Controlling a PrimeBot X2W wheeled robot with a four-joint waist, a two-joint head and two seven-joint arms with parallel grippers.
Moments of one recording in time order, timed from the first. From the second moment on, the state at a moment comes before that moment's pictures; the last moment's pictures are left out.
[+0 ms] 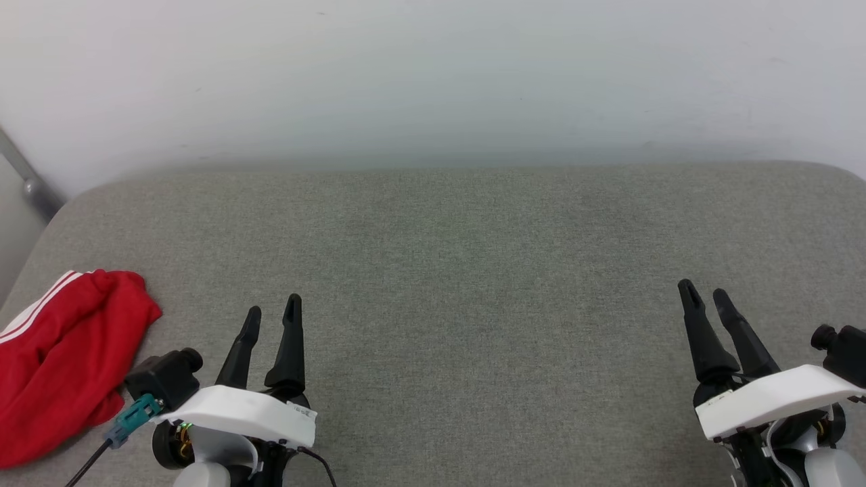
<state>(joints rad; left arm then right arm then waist) -0.09 0.07 -0.06 0.15 -0.63 -0.08 -0.11 -0.08 -0.08 -0.02 0.08 0.67 0.13 0.04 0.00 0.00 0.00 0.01</state>
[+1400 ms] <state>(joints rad) -0.11 0.14 -0.17 0.17 -0.24 0.02 -0.21 -0.06 -0.06 -0.03 0.02 0.18 0.13 0.05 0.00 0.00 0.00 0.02</state>
